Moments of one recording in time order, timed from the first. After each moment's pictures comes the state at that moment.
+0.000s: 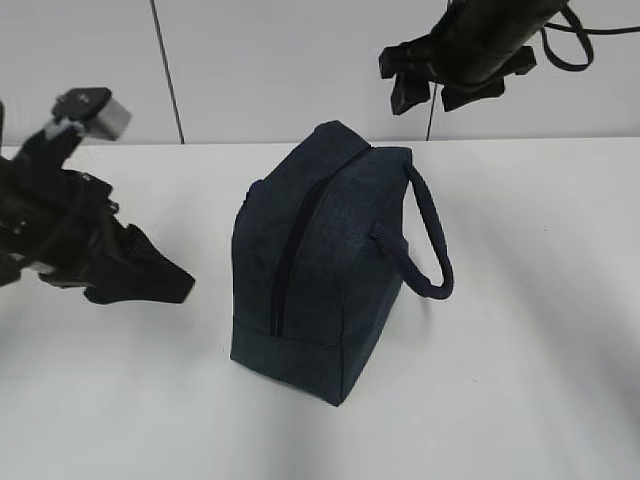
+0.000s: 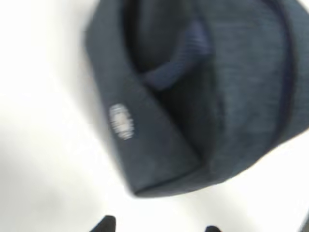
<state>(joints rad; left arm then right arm) -0.25 1.44 -0.86 -0.79 0.75 0.92 0.27 1.91 -1.71 0.05 0.79 0.06</state>
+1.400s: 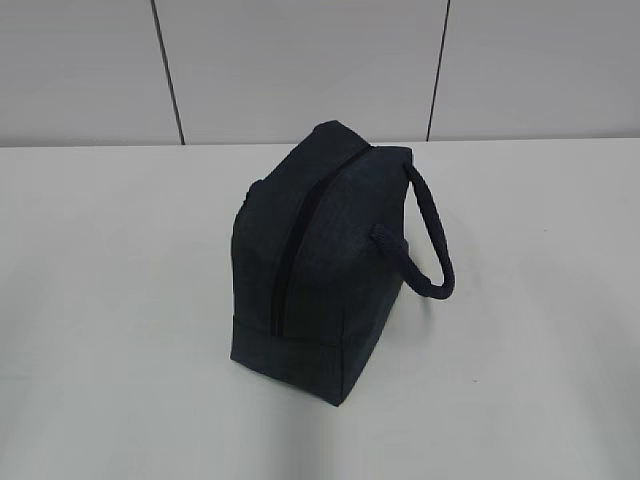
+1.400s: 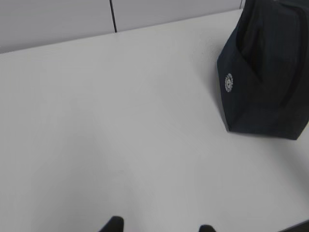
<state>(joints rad) -0.25 0.20 -0.60 0.01 1.14 0.07 0.30 0.31 -0.50 -0.05 1.14 0.03</state>
